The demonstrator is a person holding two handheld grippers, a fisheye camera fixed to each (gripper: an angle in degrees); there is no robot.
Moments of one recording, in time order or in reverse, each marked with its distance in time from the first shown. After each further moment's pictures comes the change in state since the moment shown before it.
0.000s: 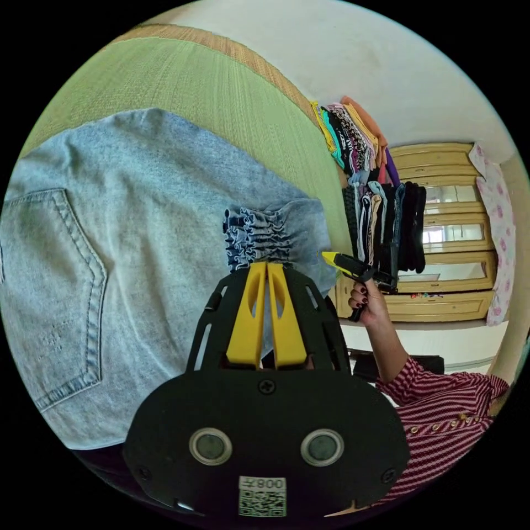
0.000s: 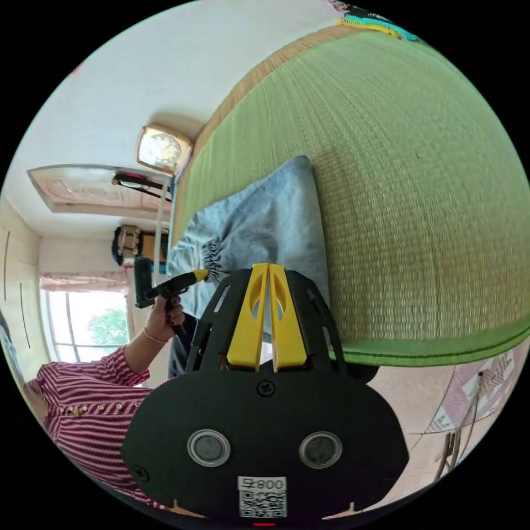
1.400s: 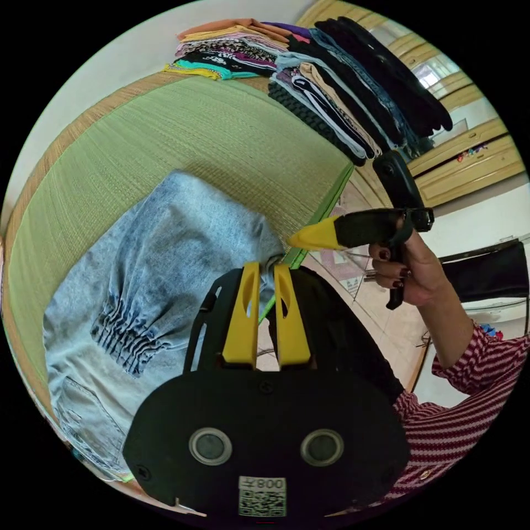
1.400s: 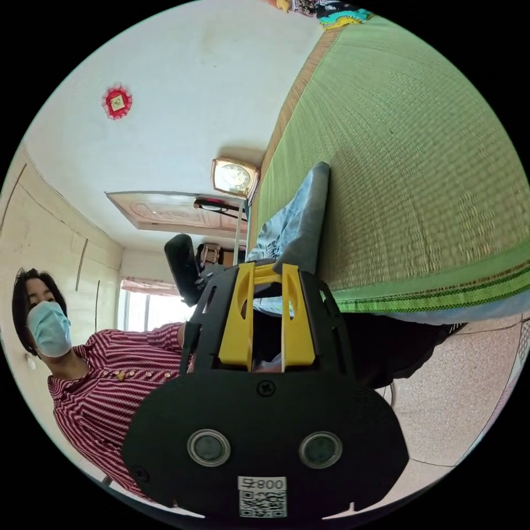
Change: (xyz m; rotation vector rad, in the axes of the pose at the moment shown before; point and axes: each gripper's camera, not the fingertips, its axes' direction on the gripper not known) left arm 0.236 0.035 0.114 -0.285 -0.307 0.545; right arm 0.213 0.139 -0.082 0.099 -0.468 0.011
